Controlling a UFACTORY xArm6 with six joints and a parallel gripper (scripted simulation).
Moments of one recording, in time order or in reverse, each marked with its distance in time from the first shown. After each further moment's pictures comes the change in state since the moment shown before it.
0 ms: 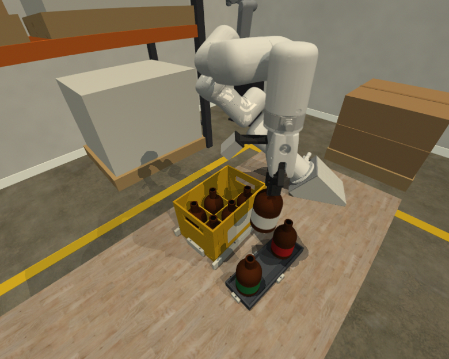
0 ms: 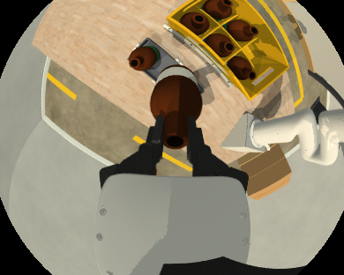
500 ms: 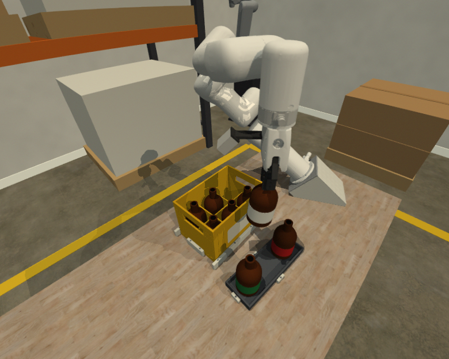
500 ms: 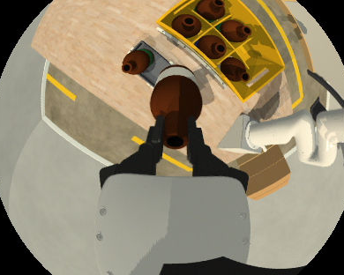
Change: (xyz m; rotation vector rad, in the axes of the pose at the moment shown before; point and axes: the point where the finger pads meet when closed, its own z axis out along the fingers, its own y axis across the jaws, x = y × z) arm 0.009 0.019 0.000 0.000 0.000 0.000
